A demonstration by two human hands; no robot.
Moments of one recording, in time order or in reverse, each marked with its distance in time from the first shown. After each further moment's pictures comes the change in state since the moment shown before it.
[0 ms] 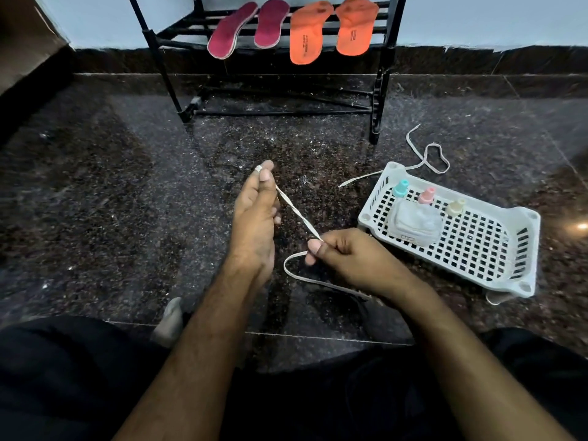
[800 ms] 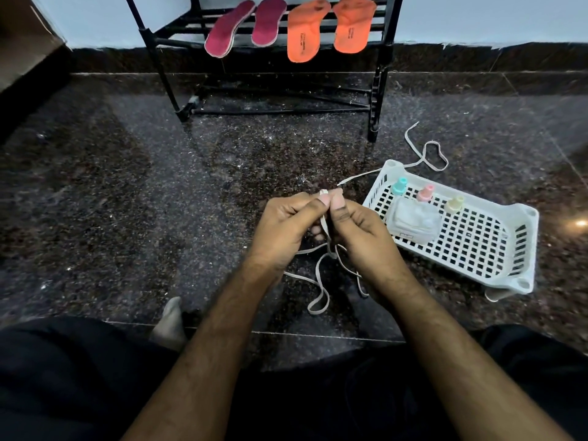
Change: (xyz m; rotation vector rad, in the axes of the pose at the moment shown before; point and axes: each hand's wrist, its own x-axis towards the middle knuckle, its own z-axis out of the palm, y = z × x) left_hand -0.015 -0.004 0.017 0.155 -0.360 0.083; right_hand 0.008 -0.010 0.008 0.612 0.306 -0.137
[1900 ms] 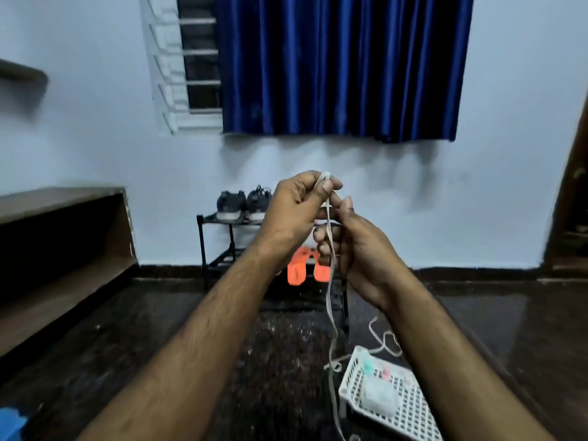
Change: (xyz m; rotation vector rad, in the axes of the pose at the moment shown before) left_hand -0.044 0.375 0.040 0.149 -0.081 0.654; right_hand -0.057 -0.349 0.012 0.310 -0.198 -0.362
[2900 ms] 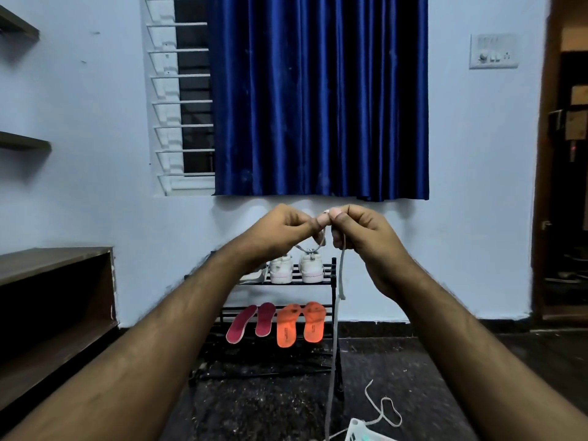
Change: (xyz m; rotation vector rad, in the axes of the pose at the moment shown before) left_hand 0.077 0.039 -0.028 0.528 -0.302 0.078; right_hand 0.043 -0.090 -0.019 -0.492 0.103 -0.382
